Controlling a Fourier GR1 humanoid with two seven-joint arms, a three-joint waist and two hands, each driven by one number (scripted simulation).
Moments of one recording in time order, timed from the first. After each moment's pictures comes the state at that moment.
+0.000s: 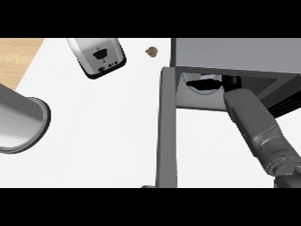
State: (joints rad) left arm 0.60 0.05 0.35 -2.07 0.41 -0.65 -0.25; right arm -1.00 -0.16 -0.37 -0.16 0.38 -0.38 -0.73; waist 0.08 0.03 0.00
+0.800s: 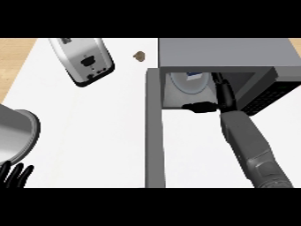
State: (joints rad) left arm 0.60 0.00 0.11 -2.16 0.23 -0.57 -0.24; right arm -0.79 -0.08 -0.35 -0.31 0.30 -0.15 -0.84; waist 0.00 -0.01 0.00
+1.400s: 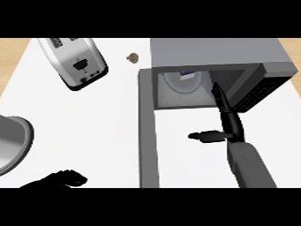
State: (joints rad) left arm 0.47 0.00 -0.09 -2.12 0.09 -0.50 -0.12; right arm -0.43 -0.02 -0.25 -0.69 0.24 0.03 -0.80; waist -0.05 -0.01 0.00
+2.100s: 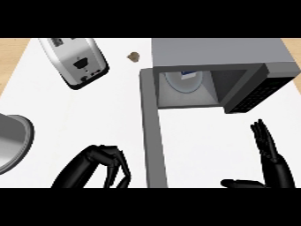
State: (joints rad) left arm 0.15 0.00 -0.27 -1.85 -0.14 -0.40 -0.05; right arm 0.16 -0.04 -0.17 -1.40 0.17 0.16 -0.68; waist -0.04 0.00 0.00
